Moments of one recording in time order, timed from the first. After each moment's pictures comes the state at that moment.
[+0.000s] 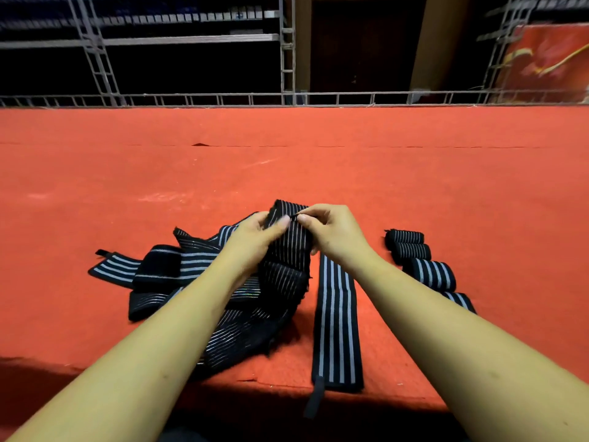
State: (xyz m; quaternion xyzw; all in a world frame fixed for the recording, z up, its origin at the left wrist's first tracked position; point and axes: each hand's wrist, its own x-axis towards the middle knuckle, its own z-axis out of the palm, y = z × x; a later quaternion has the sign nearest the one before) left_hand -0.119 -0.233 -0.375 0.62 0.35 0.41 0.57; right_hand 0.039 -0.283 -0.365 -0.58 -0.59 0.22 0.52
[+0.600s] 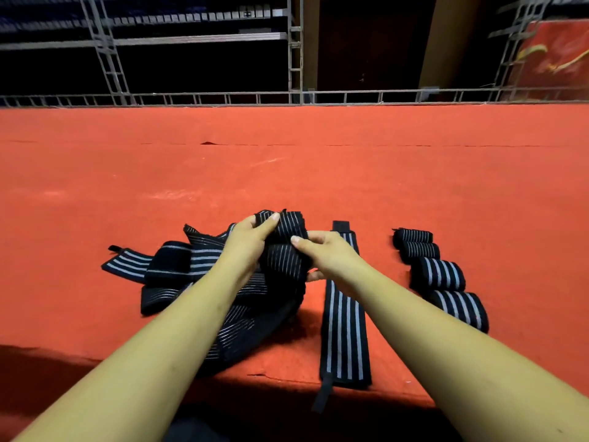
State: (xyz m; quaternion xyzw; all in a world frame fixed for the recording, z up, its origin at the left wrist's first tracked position) left_hand -0.129 -0.225 -0.384 0.55 0.42 0.45 0.56; right_hand 0.014 -0.299 -0.387 -0.56 -0.50 0.45 0.48
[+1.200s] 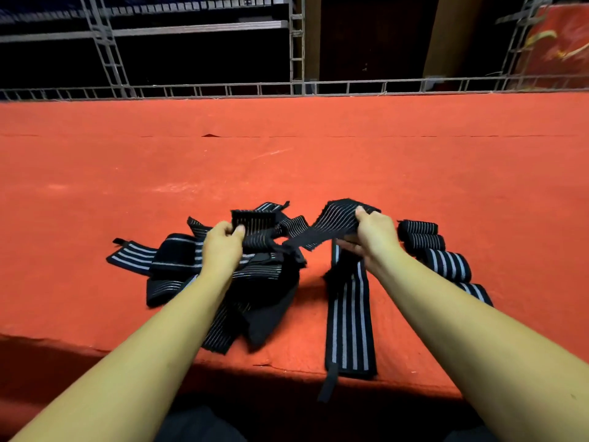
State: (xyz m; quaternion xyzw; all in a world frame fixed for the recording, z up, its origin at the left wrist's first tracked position) left_hand -0.169 -0.199 -0.419 0.59 0.57 0.47 0.33; right_hand 0.053 -0.285 -0.380 -0.57 -0.22 0.40 0.69
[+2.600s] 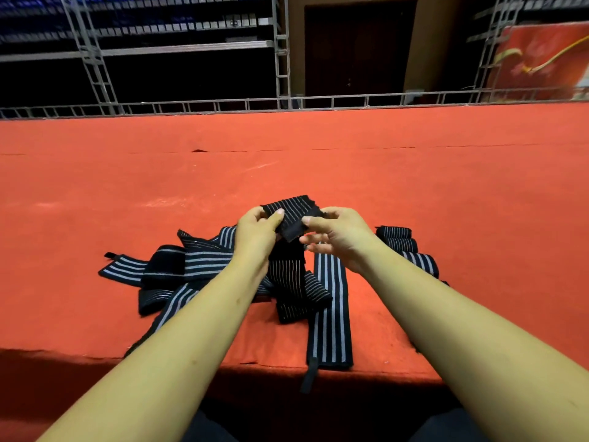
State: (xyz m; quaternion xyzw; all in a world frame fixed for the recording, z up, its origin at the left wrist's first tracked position) left_hand -0.090 -0.262 -0.361 0.50 0.40 0.54 0.55; right_hand 0.042 -0.333 -0.341 -0.52 -0.42 0.46 0.58
